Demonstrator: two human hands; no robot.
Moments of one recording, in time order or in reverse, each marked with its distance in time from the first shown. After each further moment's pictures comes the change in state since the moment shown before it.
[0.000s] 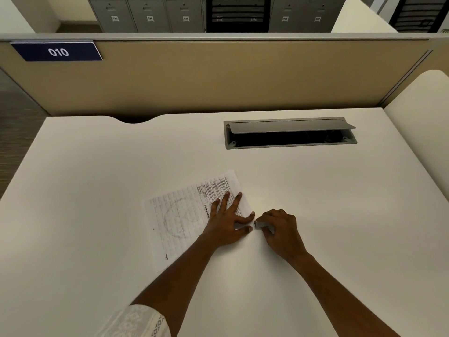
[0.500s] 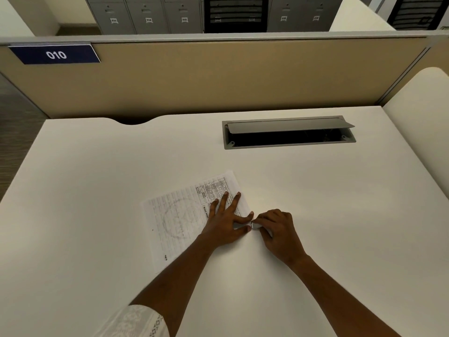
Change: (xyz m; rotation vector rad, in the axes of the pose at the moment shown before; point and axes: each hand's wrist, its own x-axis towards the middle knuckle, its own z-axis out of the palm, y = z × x) left_hand 0.001 0.000 0.000 -0.005 0.002 0.001; right_hand -0.007 -0.007 -0.005 -0.063 0.069 -0.179
